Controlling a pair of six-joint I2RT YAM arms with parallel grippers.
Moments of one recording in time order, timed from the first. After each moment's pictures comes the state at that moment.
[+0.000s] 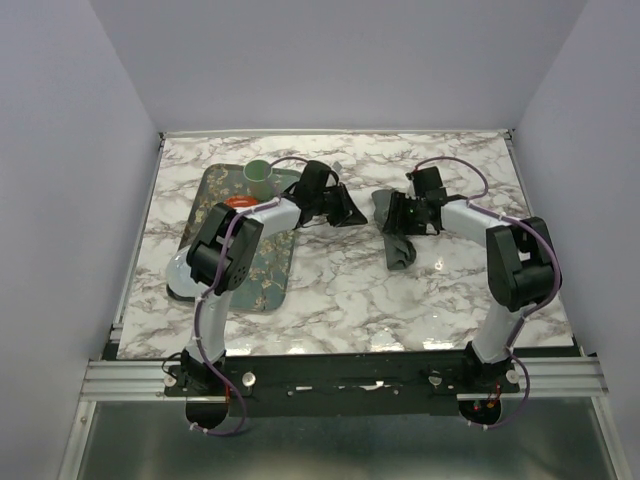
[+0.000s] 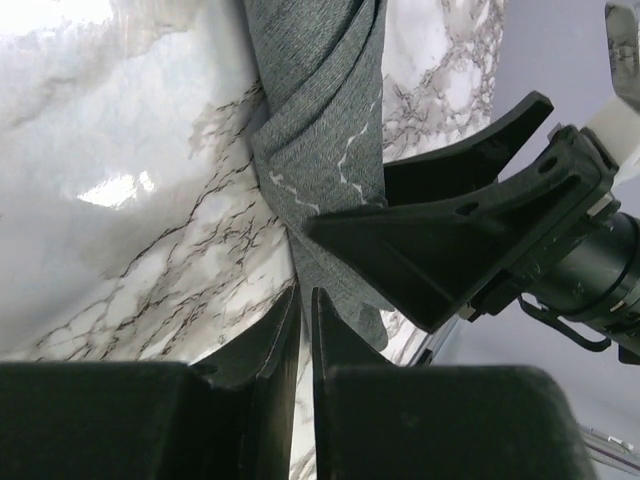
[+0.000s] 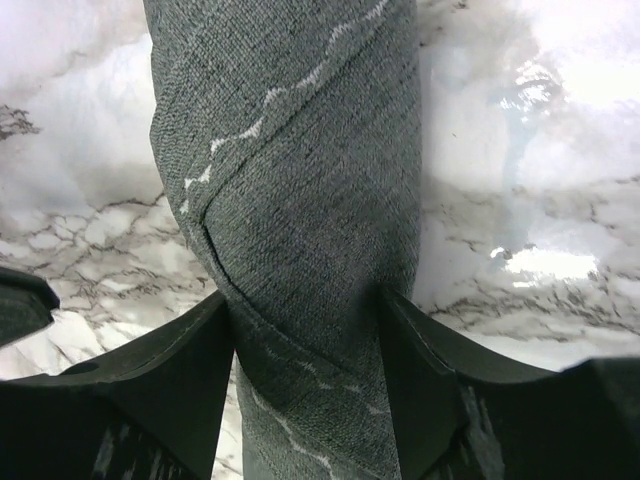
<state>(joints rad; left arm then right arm) -0.54 2.09 1.39 0.08 0.54 -0.93 0.27 1.82 1.12 -0.25 -0.16 0.34</state>
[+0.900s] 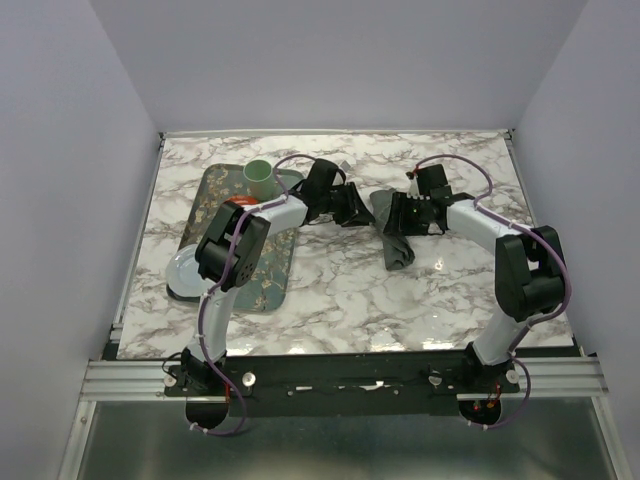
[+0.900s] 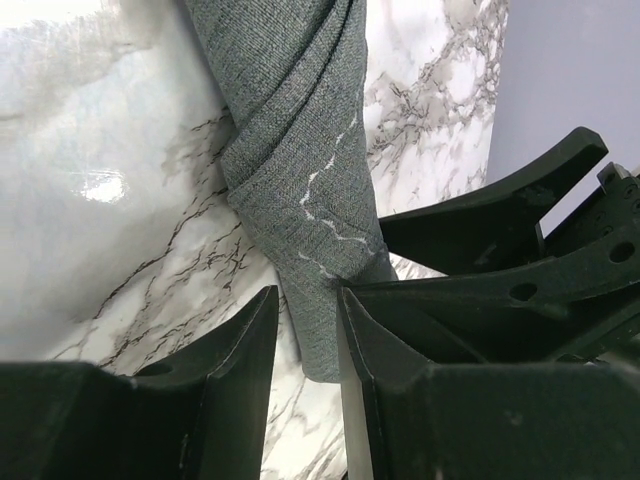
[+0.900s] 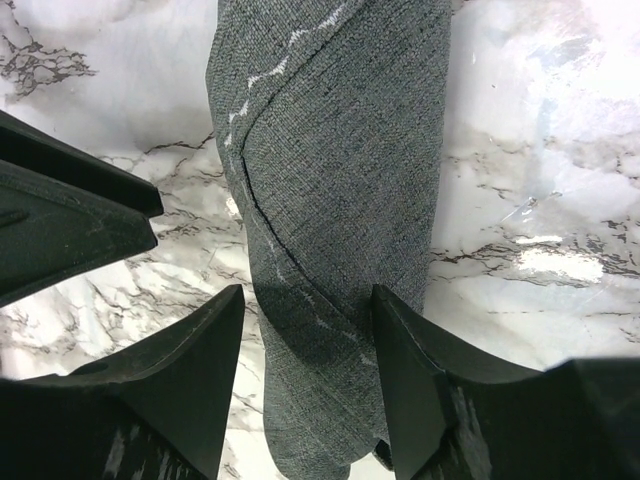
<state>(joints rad) -0.56 2.17 1.49 0.04 0.57 -0.91 0.27 1.74 1.11 -0.35 -0.22 0.31</state>
